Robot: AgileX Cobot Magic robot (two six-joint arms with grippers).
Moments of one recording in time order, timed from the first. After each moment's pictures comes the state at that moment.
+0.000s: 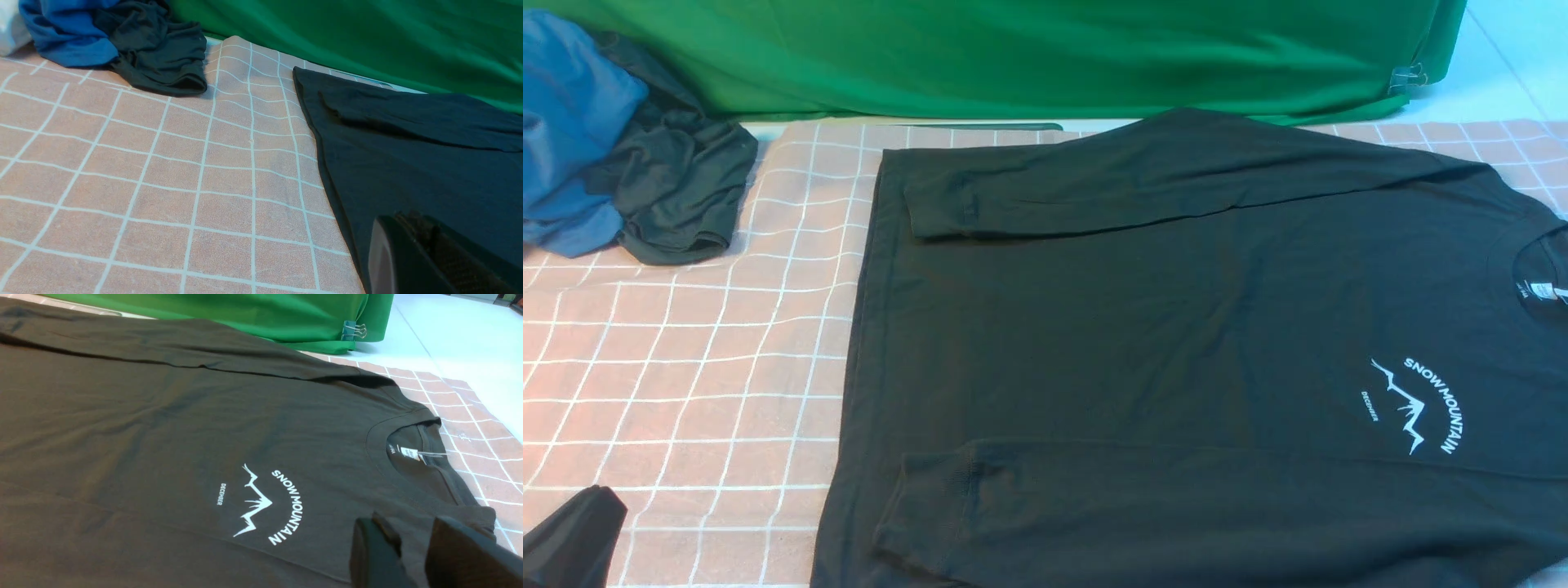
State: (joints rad) right arm 0.02 0.00 0.01 -0.02 0.26 -0.11; left arm -0.03 0.00 0.01 -0.01 0.24 -0.20
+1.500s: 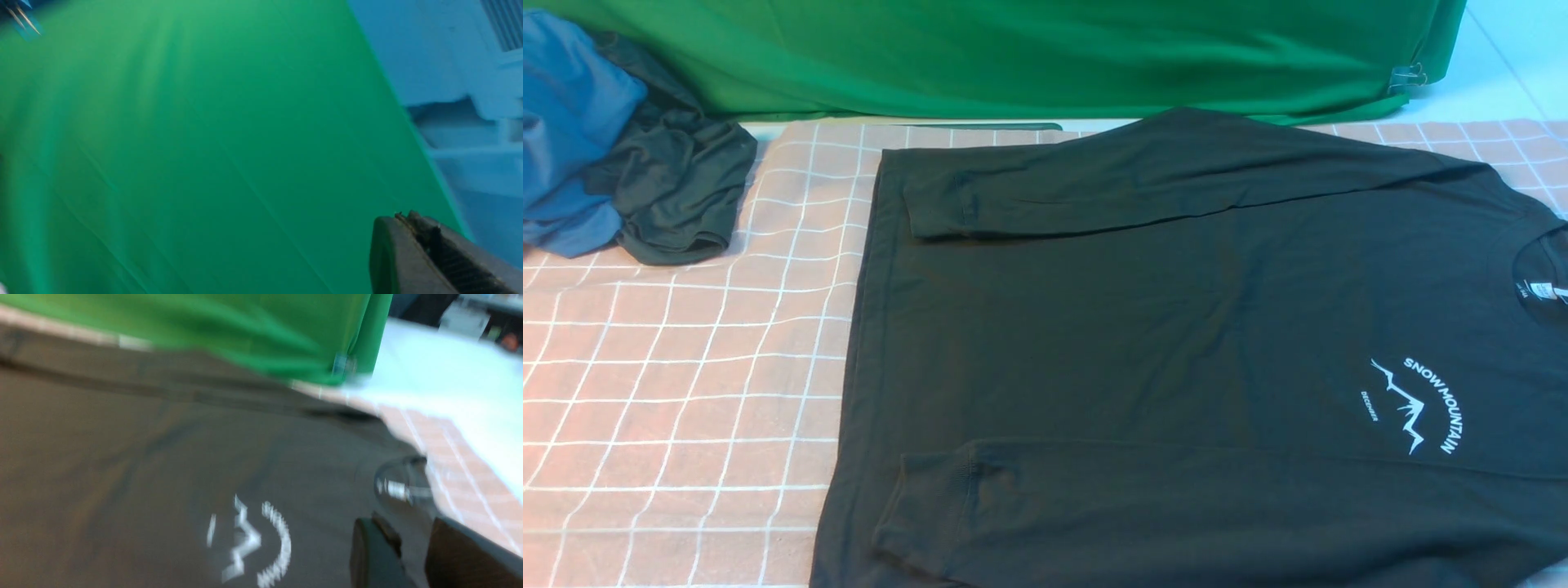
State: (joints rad) right arm 0.02 0.00 0.01 -0.02 0.15 -0.12; left arm -0.03 0.01 -0.14 -0.33 -0.32 -0.62
